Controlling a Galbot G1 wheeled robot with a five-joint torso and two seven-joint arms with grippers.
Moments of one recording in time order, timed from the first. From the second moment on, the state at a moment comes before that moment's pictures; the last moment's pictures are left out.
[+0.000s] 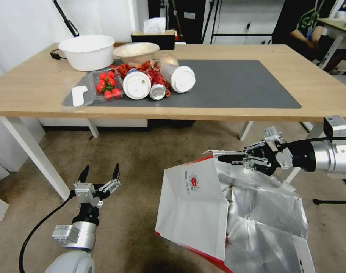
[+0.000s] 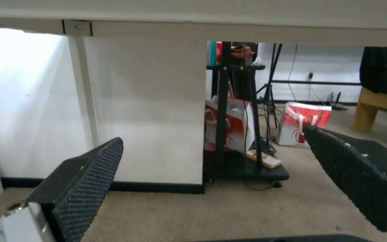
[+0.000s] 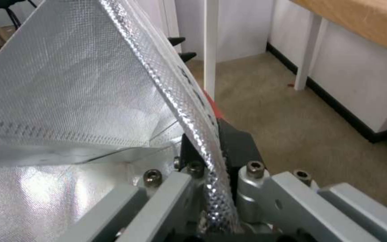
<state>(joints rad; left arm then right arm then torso) 1.71 -1.49 -0.65 -2.13 -0.25 -0.16 0.09 -1.21 0.14 0.58 2.11 1.20 -0.30 -0.83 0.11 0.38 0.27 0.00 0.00</state>
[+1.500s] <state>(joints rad) 1.71 -1.48 -0.65 -2.15 -0.26 -0.15 0.09 -1.21 0.14 0.58 2.11 1.20 -0.30 -0.83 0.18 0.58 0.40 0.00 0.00</state>
